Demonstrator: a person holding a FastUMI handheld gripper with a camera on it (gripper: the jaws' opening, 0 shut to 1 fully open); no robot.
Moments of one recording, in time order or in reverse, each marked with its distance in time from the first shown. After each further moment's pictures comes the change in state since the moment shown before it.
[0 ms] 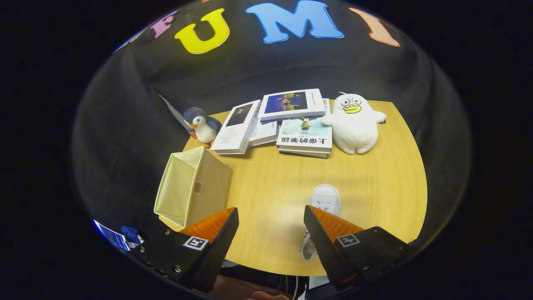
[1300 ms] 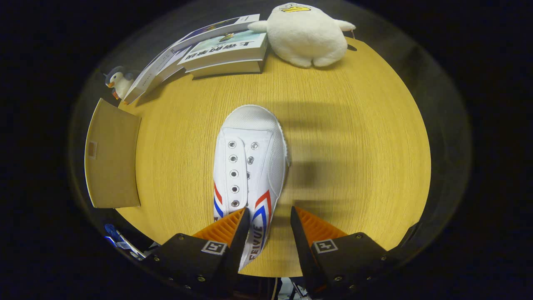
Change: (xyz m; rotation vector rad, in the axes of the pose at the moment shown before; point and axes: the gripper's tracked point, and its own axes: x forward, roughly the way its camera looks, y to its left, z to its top) arm 0.118 -0.137 -0.128 0.066 0.374 -0.237
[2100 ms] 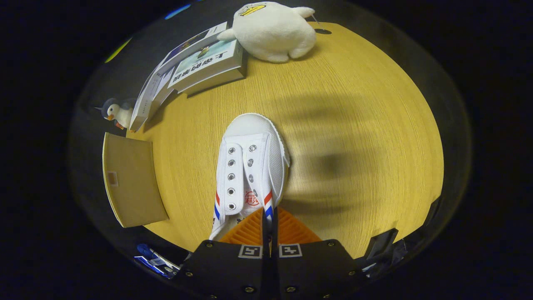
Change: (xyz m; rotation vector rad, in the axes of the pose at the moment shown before) arm -0.033 0.006 -0.001 0.210 0.000 0.138
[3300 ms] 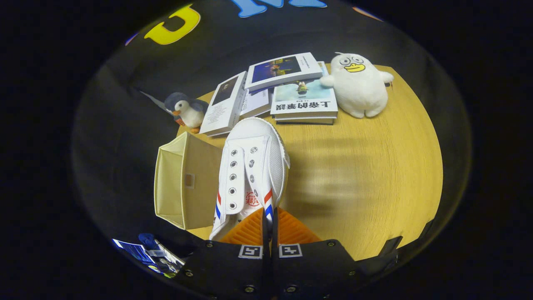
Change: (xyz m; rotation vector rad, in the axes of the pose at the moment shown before) arm -0.095 0.167 0.025 -0.232 -0.135 0.157
